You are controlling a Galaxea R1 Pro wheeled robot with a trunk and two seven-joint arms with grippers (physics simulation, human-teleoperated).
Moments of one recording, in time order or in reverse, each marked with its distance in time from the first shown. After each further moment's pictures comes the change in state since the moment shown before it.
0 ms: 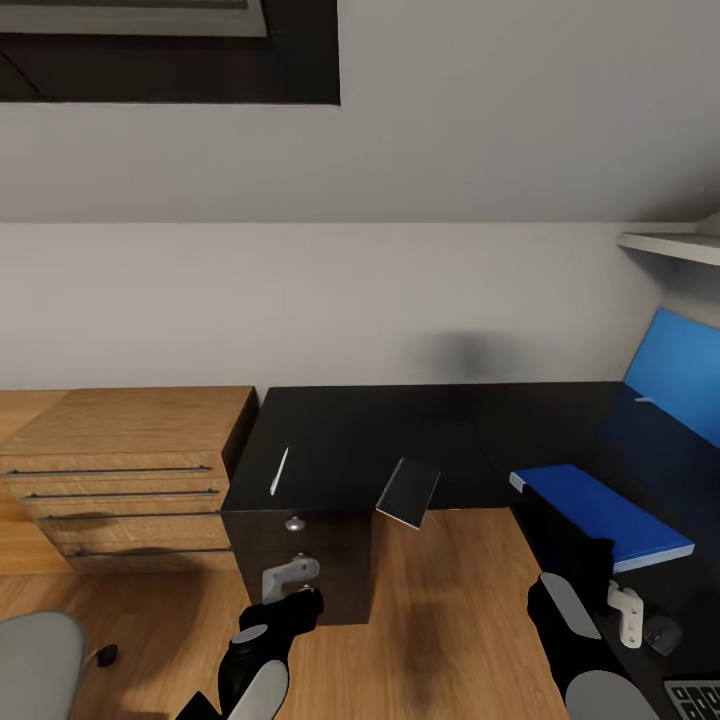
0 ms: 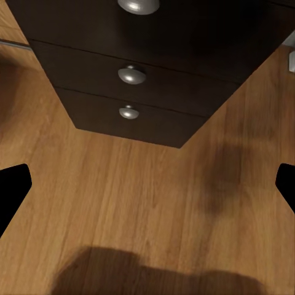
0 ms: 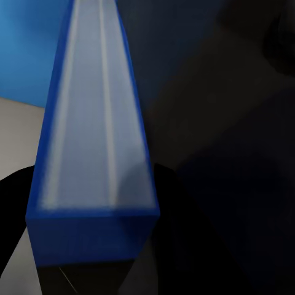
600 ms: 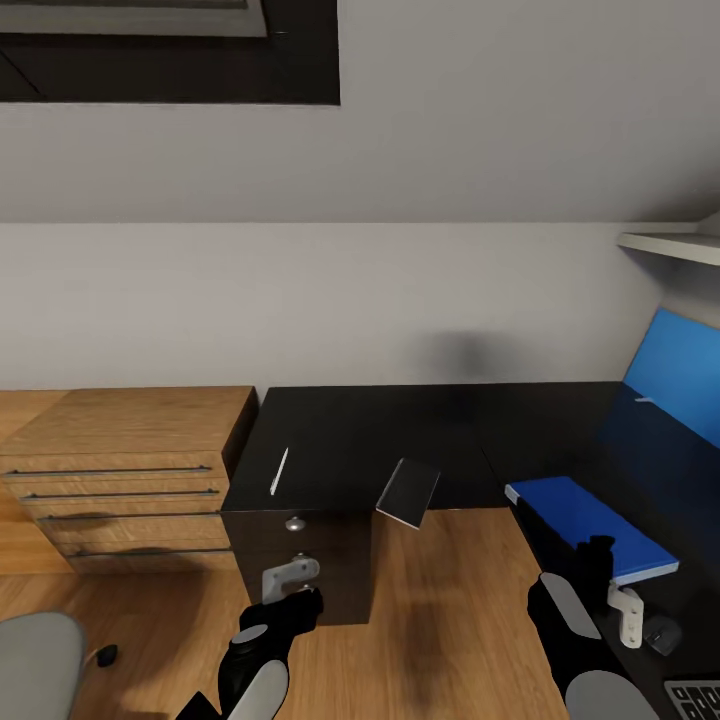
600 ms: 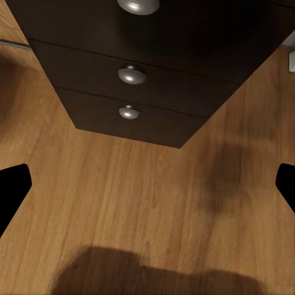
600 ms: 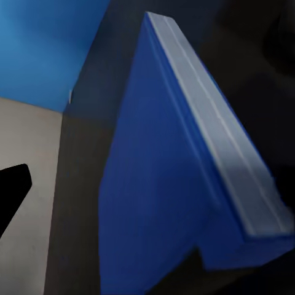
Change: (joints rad) left arm 0.000 0.000 0.000 0.000 0.000 -0.001 0.000; right arm 0.000 0.000 0.000 0.000 0.000 0.000 0.000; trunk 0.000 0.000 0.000
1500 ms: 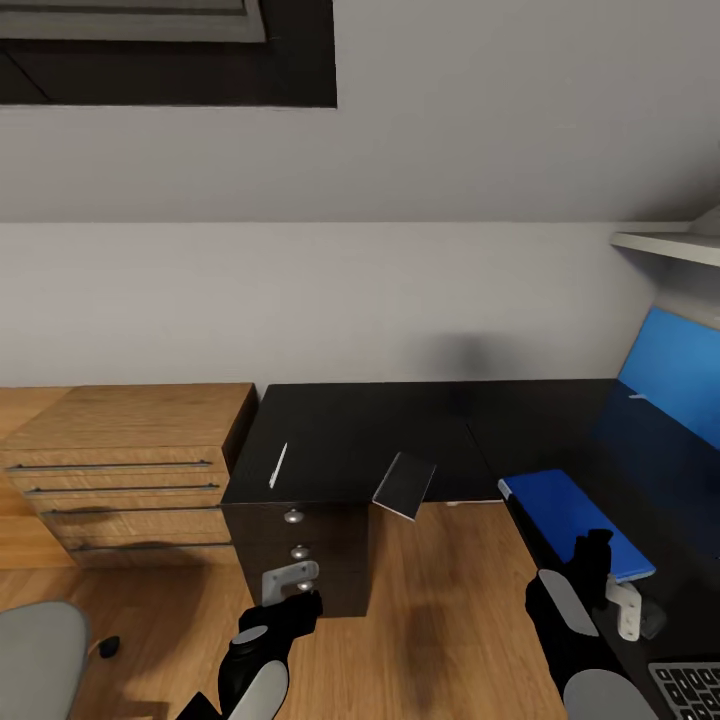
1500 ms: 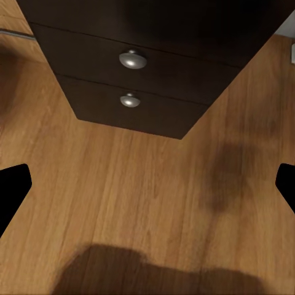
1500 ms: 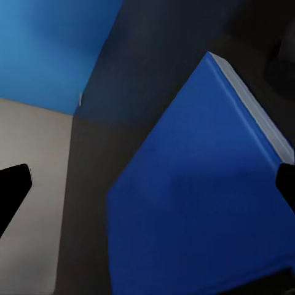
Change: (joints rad) left arm 0.000 0.000 0.002 0.013 0.003 0.000 -0.001; right arm 0.000 0.007 0.008 -0.024 0.006 -0.003 0.012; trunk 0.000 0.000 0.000
